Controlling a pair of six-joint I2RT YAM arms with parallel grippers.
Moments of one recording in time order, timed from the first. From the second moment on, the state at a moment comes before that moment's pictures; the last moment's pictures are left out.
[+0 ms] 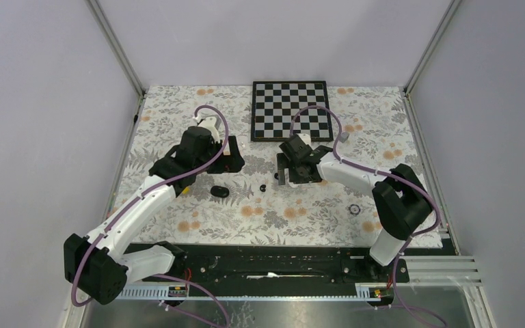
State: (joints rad) left arm -0.49 1.13 0.96 -0.49 0.02 -0.46; right arm 0.72 1.69 1.12 -0.56 0.24 0.59
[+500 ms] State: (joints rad) left arm -0.49 1.10 0.95 -0.52 0.06 -0.46; right arm 0.70 1.80 1.14 -0.50 0.22 0.35
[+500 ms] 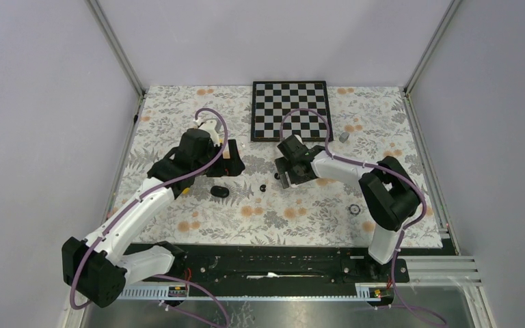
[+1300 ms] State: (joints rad) left arm -0.49 1.15 0.95 -0.55 0.08 -0.44; right arm 0.67 1.83 1.11 -0.41 0.09 0.18
